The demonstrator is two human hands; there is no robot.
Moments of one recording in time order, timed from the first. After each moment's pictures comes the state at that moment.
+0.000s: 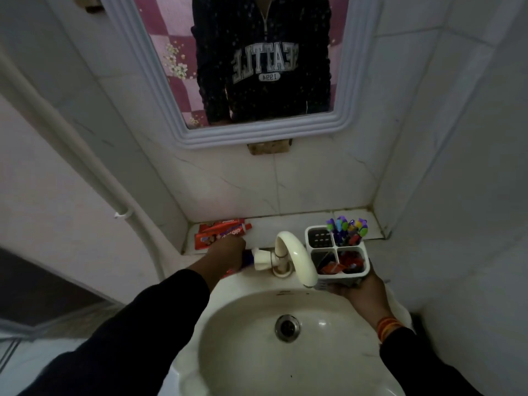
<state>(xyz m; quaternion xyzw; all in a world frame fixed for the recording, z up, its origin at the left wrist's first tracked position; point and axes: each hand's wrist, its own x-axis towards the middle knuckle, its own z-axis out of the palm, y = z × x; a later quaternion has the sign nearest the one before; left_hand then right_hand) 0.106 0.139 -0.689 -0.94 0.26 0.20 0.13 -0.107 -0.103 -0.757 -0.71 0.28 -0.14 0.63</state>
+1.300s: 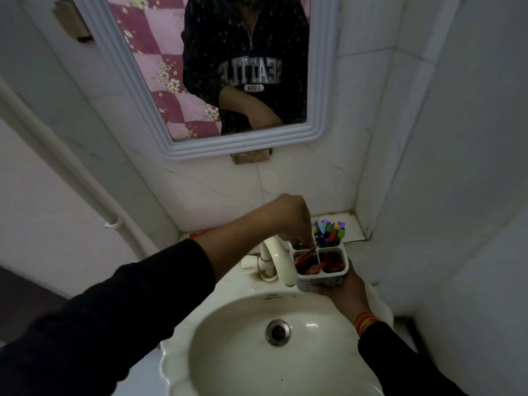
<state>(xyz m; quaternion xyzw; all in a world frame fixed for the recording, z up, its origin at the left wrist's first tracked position) 0.026 0.003 -0.531 -0.89 0.35 0.27 -0.10 -0.111 -0.099 -0.745 -0.72 0.27 -0.14 0.63</state>
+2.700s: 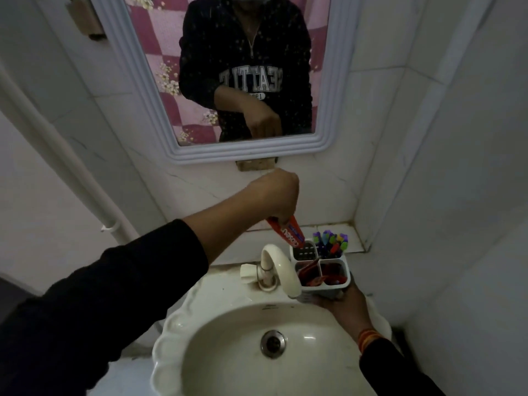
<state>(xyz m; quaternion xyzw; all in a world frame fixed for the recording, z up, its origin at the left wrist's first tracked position) 0.070 0.005 -0.495 -0.92 0.36 0.14 0.07 -0.114 -0.094 -0.735 -0.71 0.28 -0.14 0.63</state>
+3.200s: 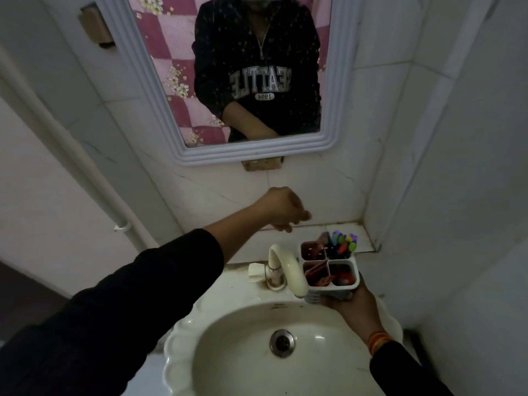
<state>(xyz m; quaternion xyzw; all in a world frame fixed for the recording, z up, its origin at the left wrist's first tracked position) 0.082 0.015 -0.543 -0.89 0.27 0.26 -0.24 -0.117 -0.095 -0.741 -0.71 0.28 -0.14 0.63</state>
